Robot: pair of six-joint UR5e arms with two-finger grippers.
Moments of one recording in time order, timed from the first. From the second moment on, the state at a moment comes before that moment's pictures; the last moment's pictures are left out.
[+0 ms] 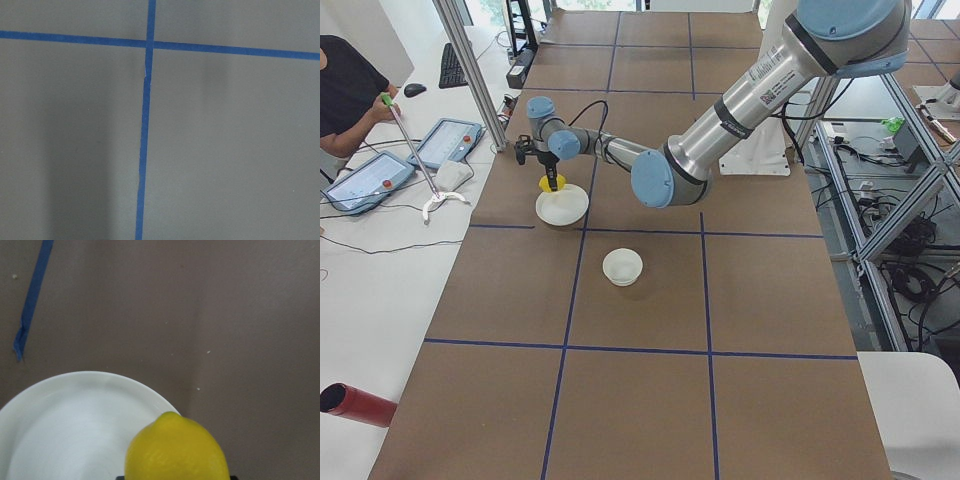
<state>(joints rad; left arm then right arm) -0.94 -2.44 -1.03 -1.93 -2.12 -1.11 1.54 -1.71 1.75 -1.64 2.28 -0.05</state>
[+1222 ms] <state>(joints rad) -0.97 -1.55 -1.89 -1.90 -2.12 -0.81 1.54 -1.71 1.75 -1.64 2.28 -0.05</state>
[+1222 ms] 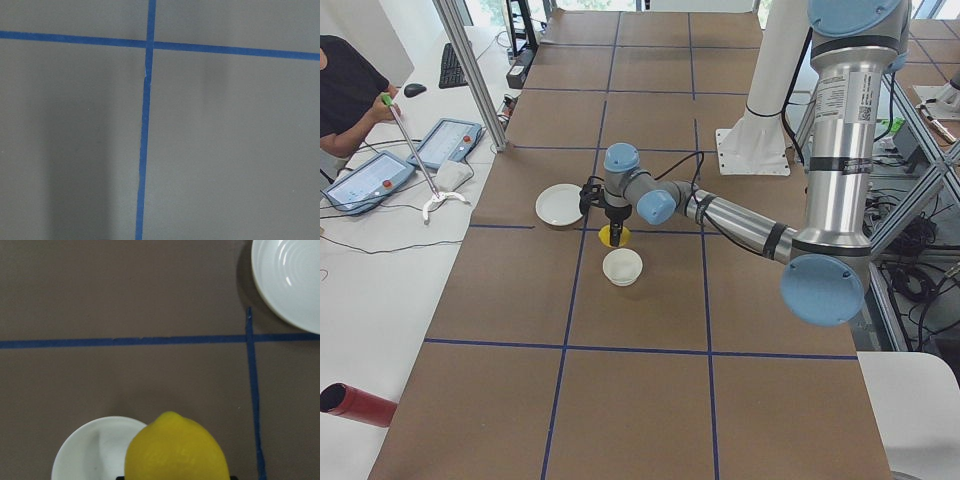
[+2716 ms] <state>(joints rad) -0.94 -1.53 -1.78 -1.98 -2.14 -0.81 1.54 -1.71 1.75 -1.64 2.28 -0.05</state>
